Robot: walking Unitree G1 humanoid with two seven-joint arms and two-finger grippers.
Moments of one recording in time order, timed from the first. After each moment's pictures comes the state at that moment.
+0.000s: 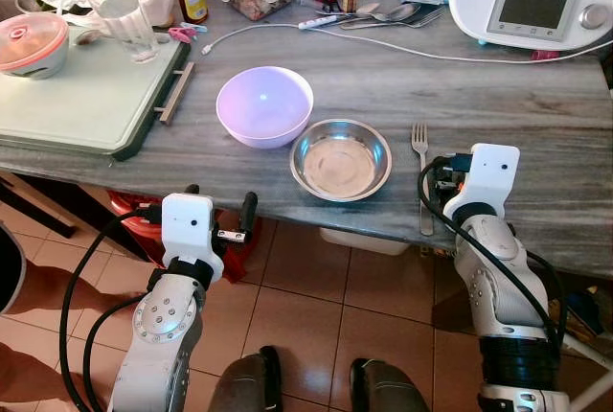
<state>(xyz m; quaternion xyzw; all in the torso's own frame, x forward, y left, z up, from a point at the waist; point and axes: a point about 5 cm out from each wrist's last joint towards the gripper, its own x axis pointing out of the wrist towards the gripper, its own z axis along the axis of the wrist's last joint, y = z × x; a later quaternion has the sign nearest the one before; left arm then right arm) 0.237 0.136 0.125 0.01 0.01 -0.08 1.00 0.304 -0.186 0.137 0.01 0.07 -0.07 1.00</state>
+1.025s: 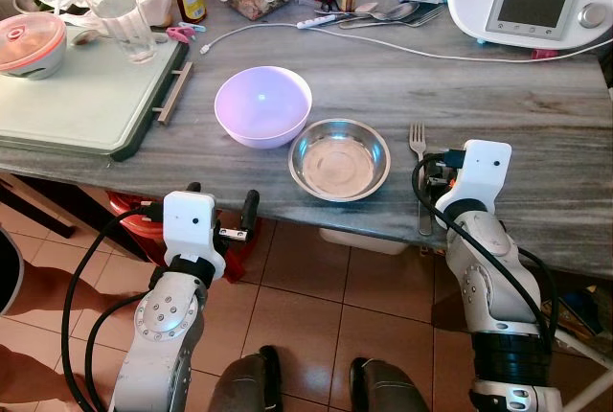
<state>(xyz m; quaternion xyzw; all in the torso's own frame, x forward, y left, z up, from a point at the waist) 0.238 0.135 0.127 0.01 0.00 -0.08 1.00 0.307 -0.175 0.138 0.04 0.07 -0.05 1.00</state>
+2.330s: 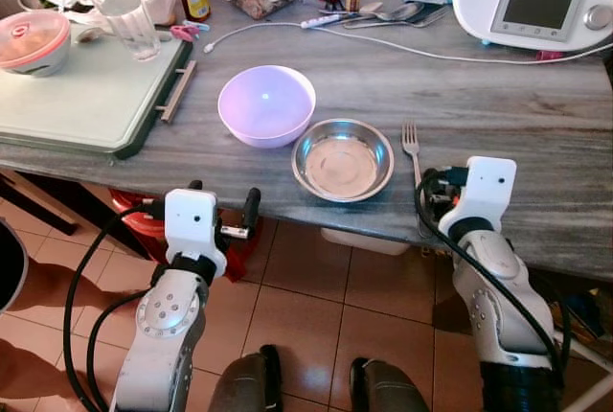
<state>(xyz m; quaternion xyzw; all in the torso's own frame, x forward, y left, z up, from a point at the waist) 0.241 0.133 0.128 0.01 0.00 -0.08 1.00 0.281 -0.181 0.135 0.01 0.08 -0.06 0.99</state>
